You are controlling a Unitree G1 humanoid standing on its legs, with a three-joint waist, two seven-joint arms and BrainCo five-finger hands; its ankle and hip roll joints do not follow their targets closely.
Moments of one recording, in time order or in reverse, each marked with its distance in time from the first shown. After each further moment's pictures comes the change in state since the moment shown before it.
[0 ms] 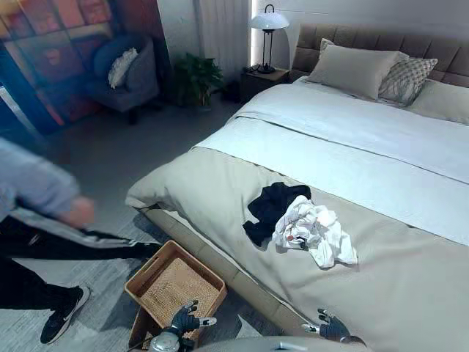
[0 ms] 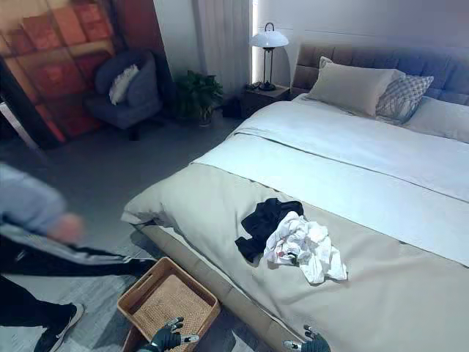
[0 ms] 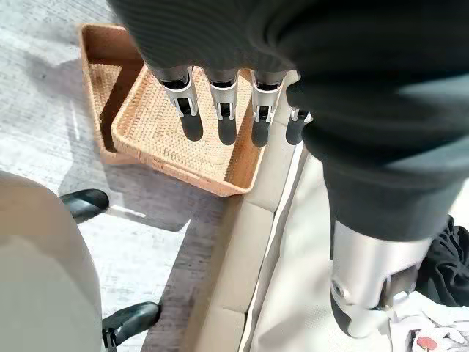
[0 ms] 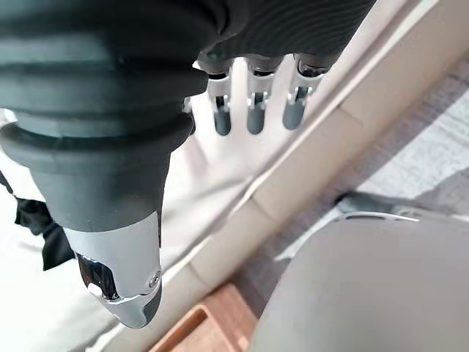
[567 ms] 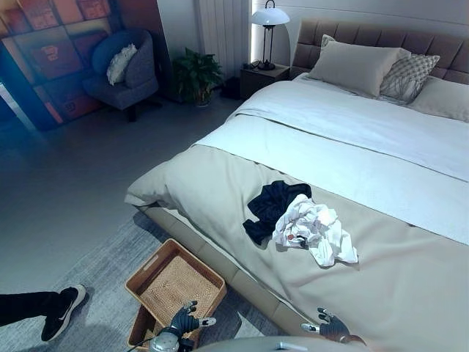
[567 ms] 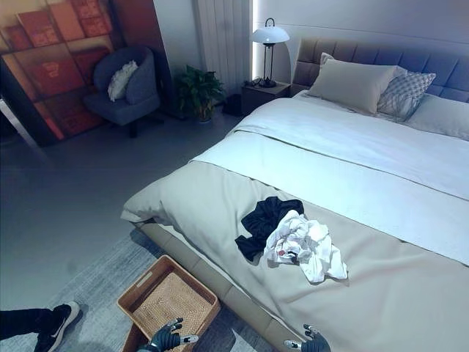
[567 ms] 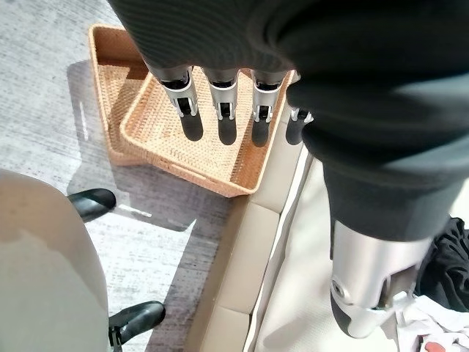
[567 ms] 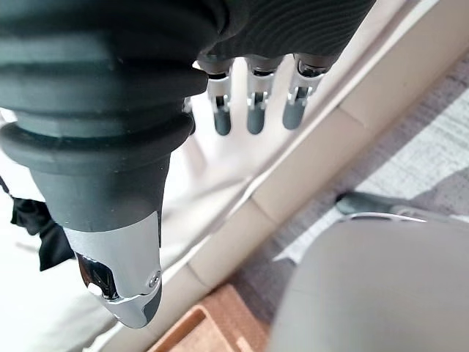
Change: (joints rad) left arm -0.002 0.000 0.003 0.002 -0.005 0.009 0.010; right arm -0.015 0.001 0.000 -0.001 0.005 0.000 -0.011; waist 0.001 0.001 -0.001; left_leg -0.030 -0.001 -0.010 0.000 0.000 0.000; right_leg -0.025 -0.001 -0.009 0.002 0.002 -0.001
